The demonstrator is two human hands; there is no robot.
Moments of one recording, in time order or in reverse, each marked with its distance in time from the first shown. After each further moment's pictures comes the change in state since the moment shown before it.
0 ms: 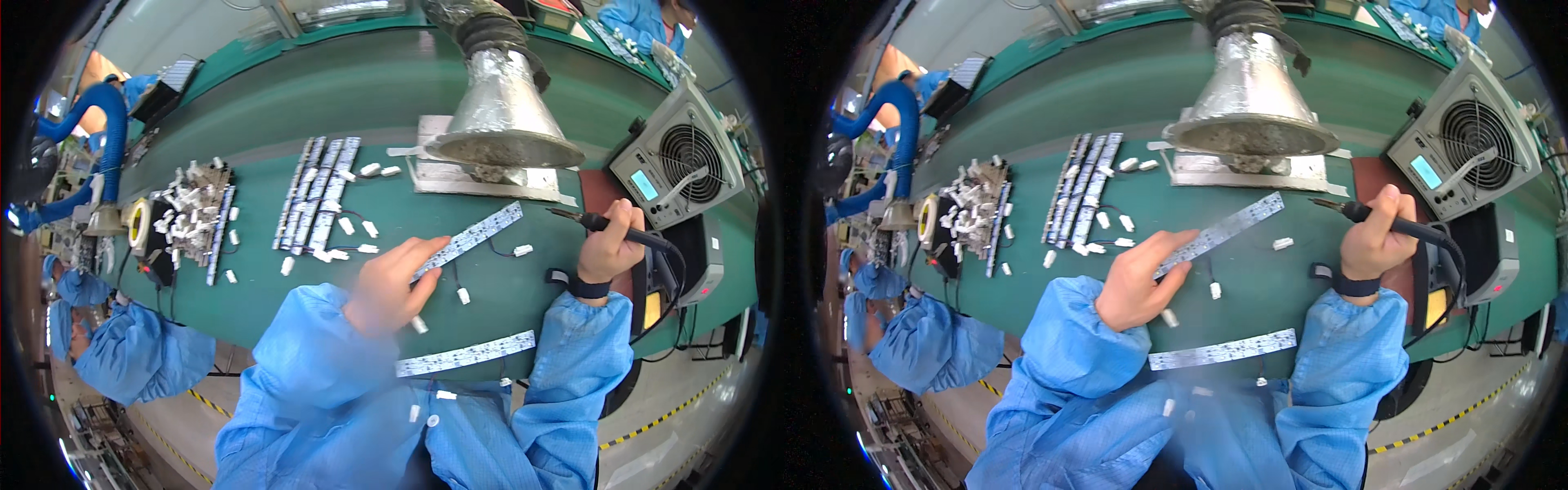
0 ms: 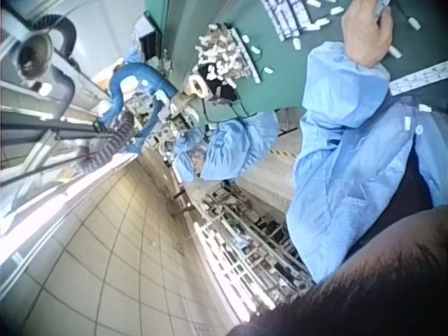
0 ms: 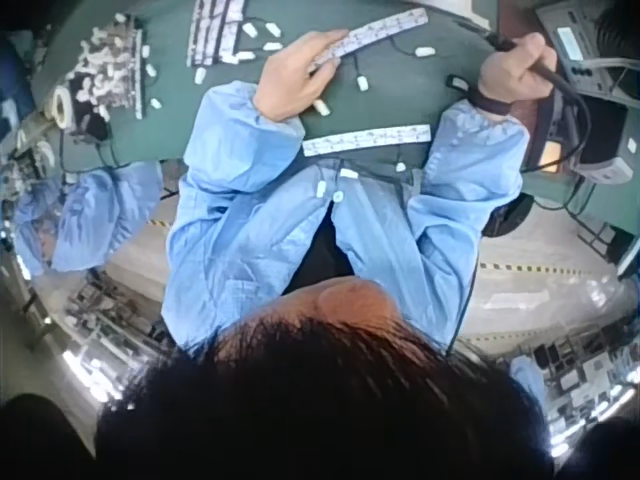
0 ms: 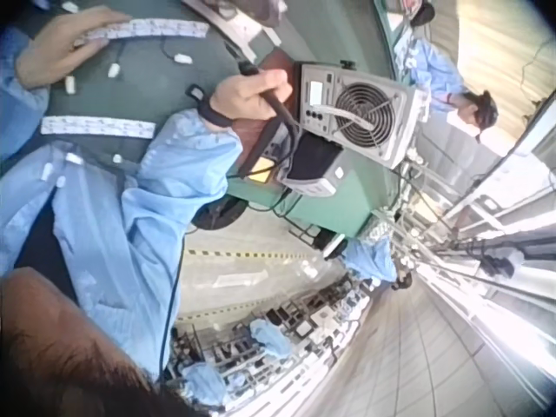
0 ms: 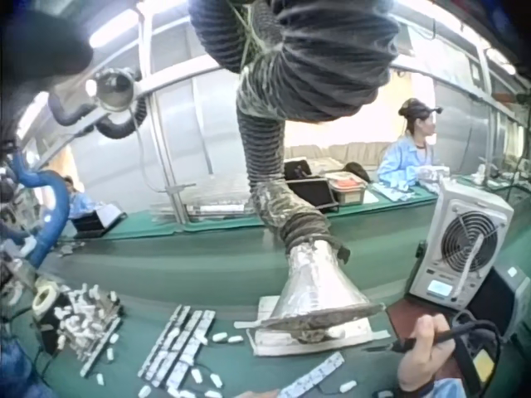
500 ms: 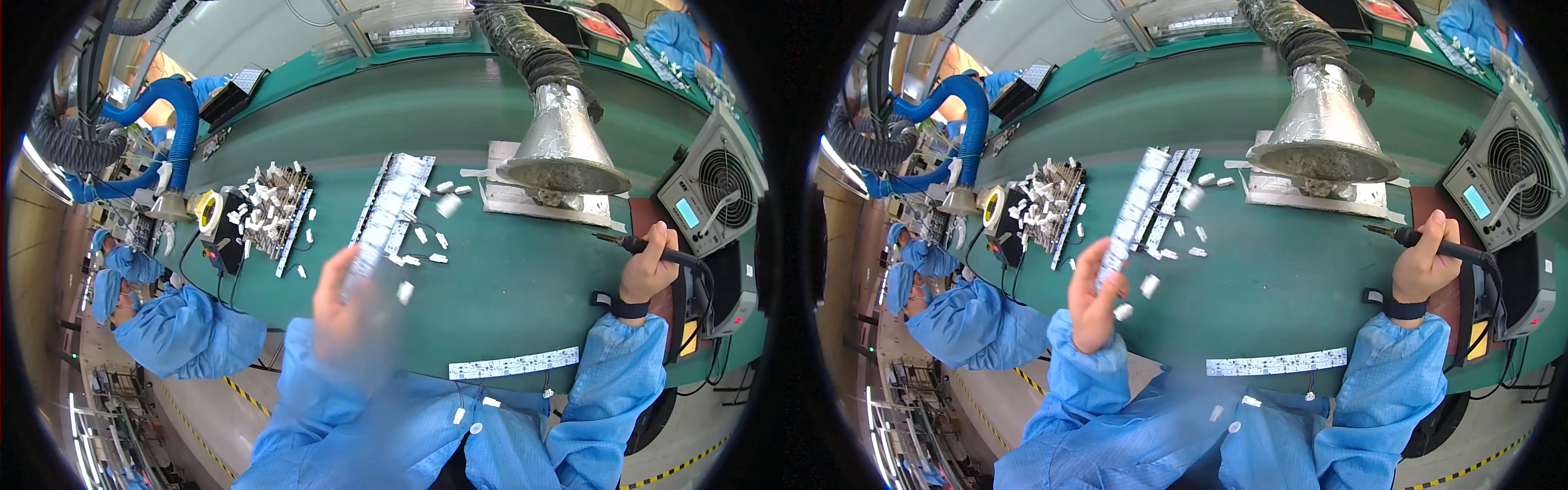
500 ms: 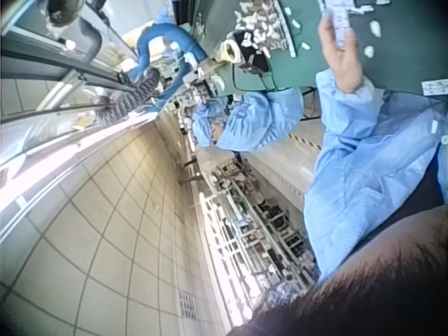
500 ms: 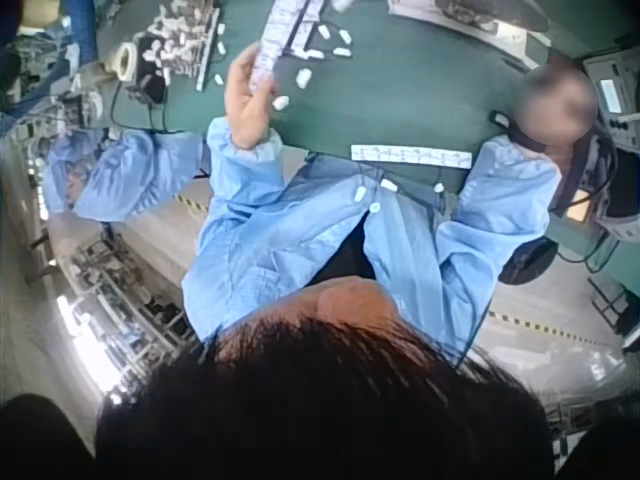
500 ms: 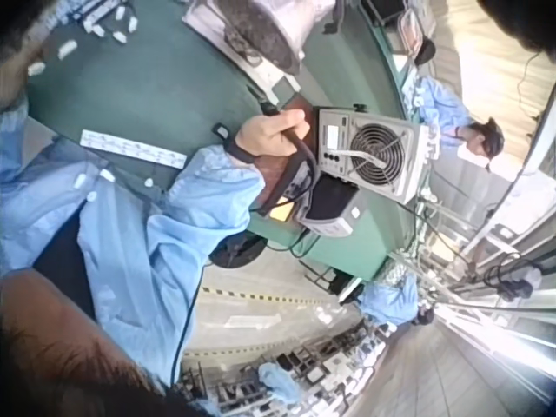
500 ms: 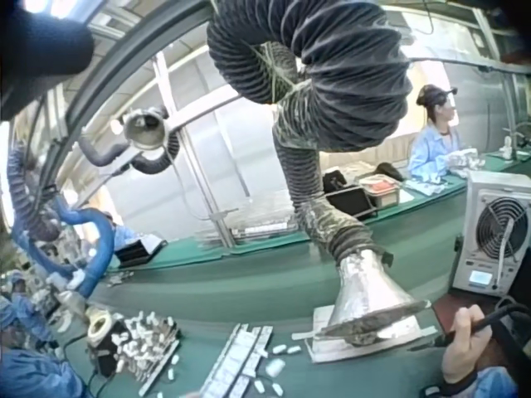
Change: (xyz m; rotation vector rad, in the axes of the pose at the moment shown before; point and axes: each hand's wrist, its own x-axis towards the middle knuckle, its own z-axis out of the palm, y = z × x) left_hand -0.080 0.007 -0.071 -0.494 0.622 -0.317; right_hand -0.002 0.003 -0.001 0.047 -0.059 0.015
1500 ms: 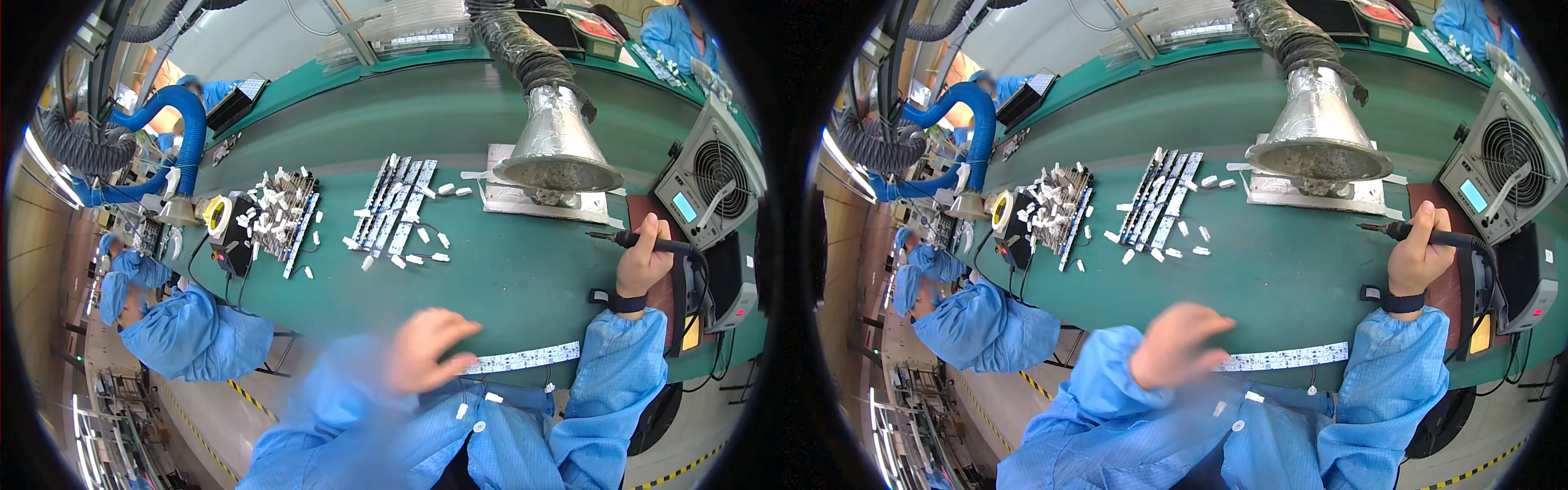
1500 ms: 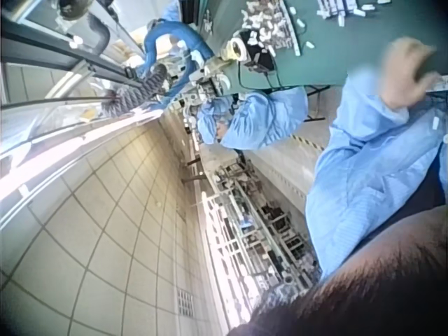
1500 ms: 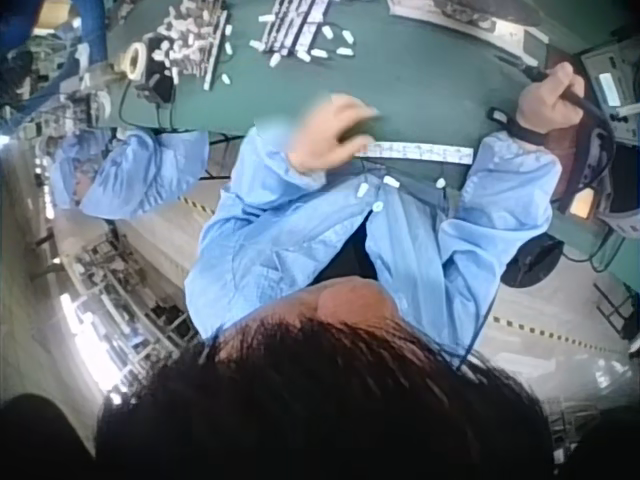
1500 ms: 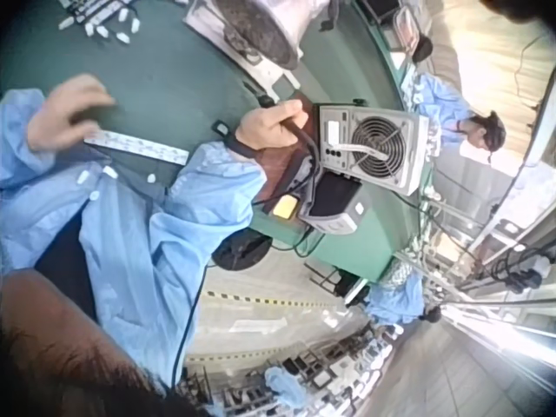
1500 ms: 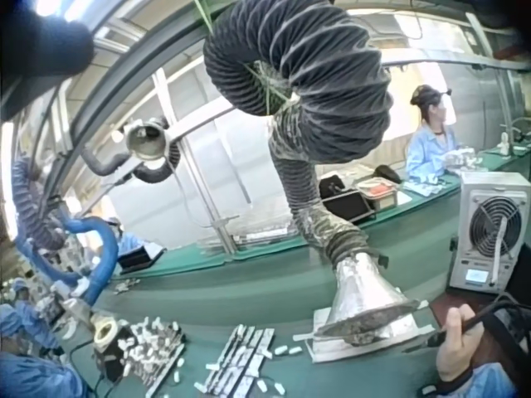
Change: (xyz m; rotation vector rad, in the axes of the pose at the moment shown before) left_hand -0.036 -0.028 0.035 0.675 -0.652 0.601; right_hand -0.001 -0.002 -0.002 0.034 -0.052 0.057
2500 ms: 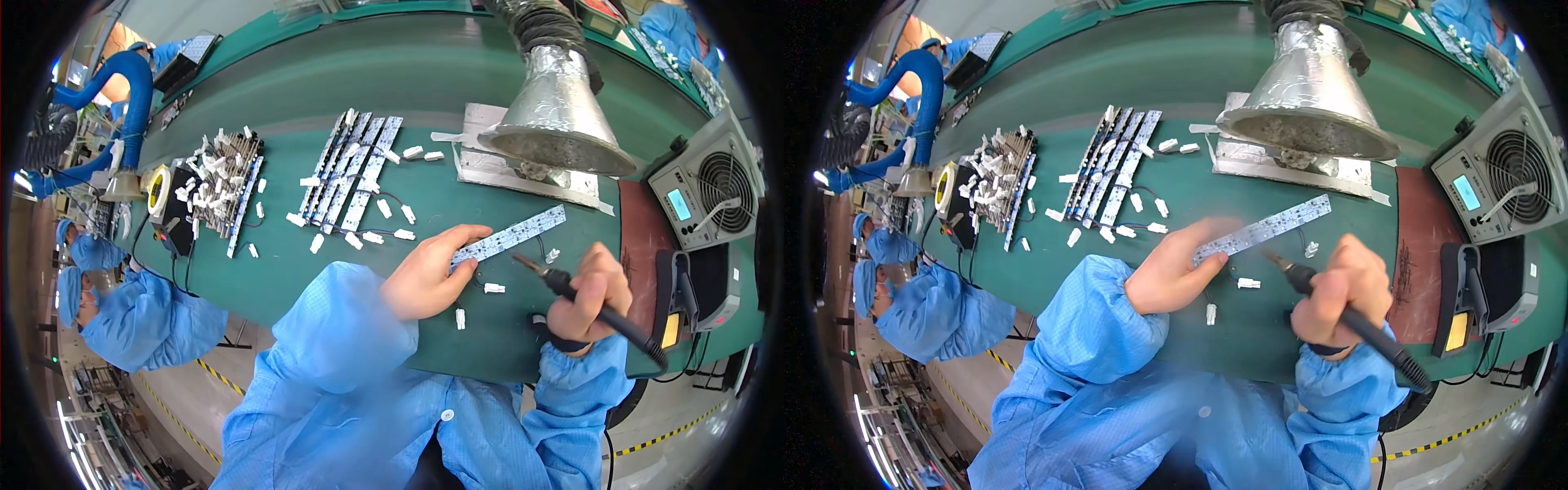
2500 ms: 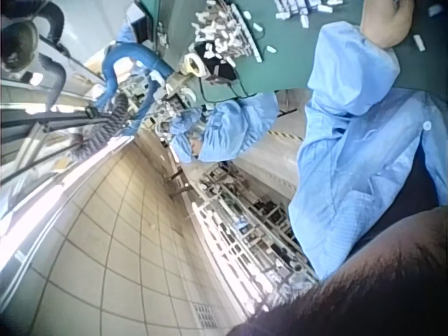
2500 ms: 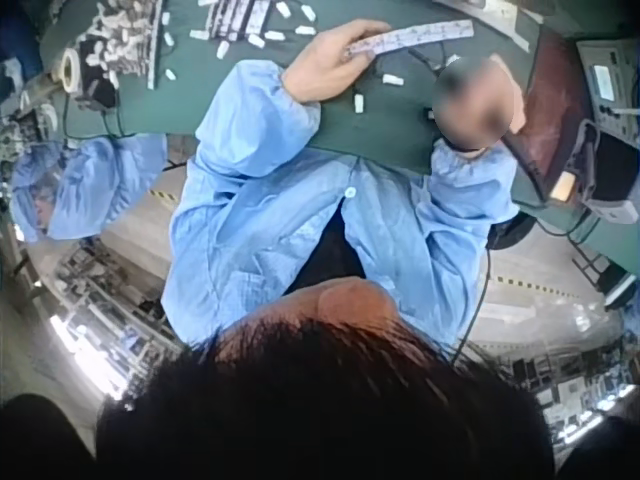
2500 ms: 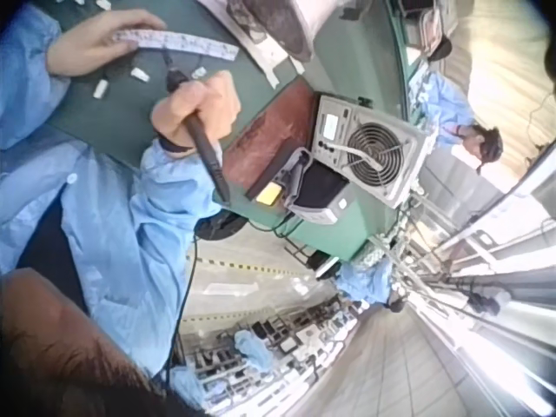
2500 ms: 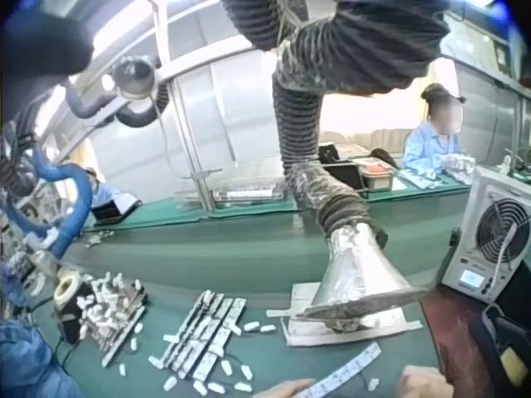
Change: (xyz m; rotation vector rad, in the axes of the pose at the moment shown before) left_hand 0.089 -0.045 0.029 -0.537 -0.072 -0.275; right_hand -0.052 -0.060 0.027 0.247 -0.422 -0.304
